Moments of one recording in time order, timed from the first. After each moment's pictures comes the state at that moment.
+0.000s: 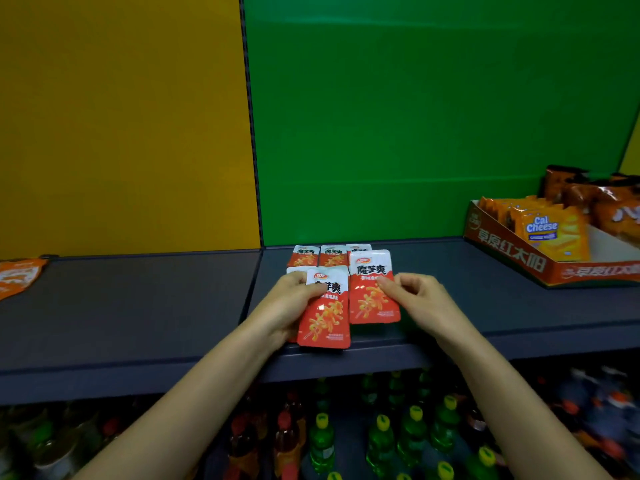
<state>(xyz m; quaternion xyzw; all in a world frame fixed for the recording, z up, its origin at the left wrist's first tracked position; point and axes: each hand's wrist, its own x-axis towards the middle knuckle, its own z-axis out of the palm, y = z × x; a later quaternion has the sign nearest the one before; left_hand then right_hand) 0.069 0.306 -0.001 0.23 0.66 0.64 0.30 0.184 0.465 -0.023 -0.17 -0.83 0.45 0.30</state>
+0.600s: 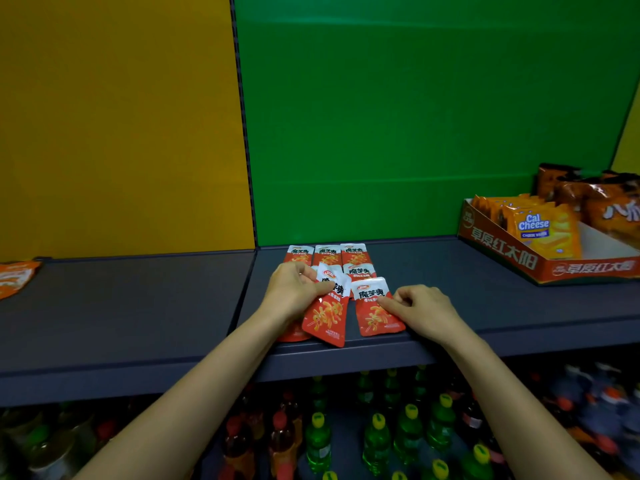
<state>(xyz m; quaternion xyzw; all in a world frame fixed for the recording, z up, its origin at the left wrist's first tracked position) 0.054 0.333 -0.008 0.27 0.77 0.56 0.13 0.185 0.495 -0.039 -0.26 -0.92 0.22 0.21</state>
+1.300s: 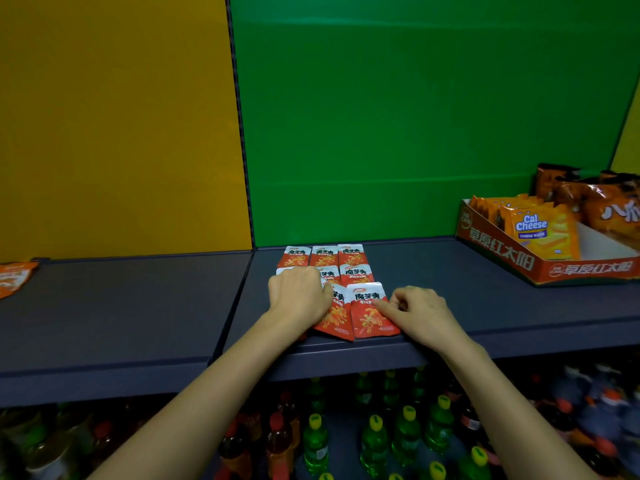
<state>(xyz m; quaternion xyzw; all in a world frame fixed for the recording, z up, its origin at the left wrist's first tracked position) 0.071 0.350 -0.007 0.35 0.91 0.12 -0.19 0.189 0.493 -0.042 -0.25 -0.92 0.18 0.23</state>
